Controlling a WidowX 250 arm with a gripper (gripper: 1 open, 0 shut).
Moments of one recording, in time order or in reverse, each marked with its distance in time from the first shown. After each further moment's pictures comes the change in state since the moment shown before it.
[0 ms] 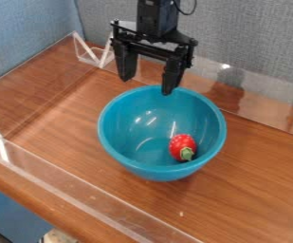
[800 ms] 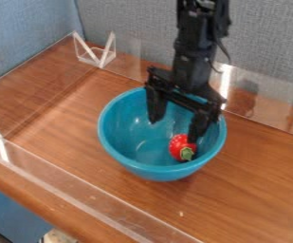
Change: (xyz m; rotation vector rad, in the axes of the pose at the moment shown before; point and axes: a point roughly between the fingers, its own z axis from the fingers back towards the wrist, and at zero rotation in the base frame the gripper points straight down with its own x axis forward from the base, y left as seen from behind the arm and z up) arm 0.000 -0.048 -0.055 0.039 0.050 -0.166
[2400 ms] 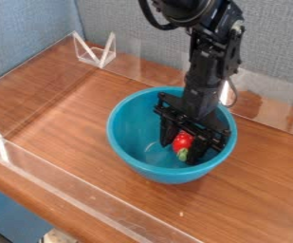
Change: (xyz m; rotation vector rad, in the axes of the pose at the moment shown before) arm 0.004 -0.008 -0.036 0.039 0.013 -0.048
